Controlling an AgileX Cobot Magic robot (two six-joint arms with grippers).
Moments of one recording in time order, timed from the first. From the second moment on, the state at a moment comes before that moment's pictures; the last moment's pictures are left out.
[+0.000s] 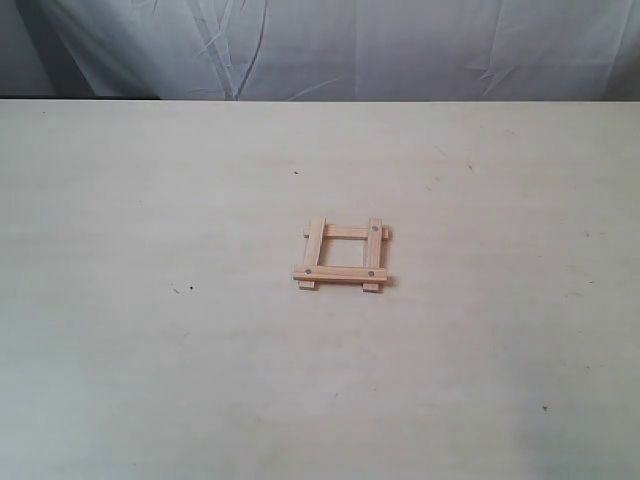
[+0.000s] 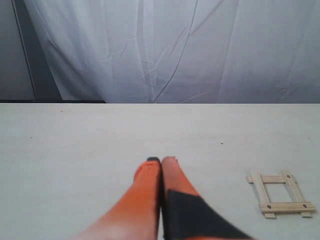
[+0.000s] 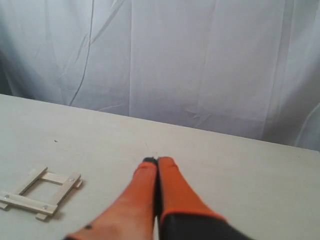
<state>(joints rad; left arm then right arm) -0.09 0.26 -0.66 0.08 0.73 -0.17 0.01 0.03 -0.35 0.34 0.55 -0.39</state>
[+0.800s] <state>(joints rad) -0.09 0.26 -0.66 0.08 0.73 -0.17 0.00 0.03 -0.17 0.02 0.41 -0.01</state>
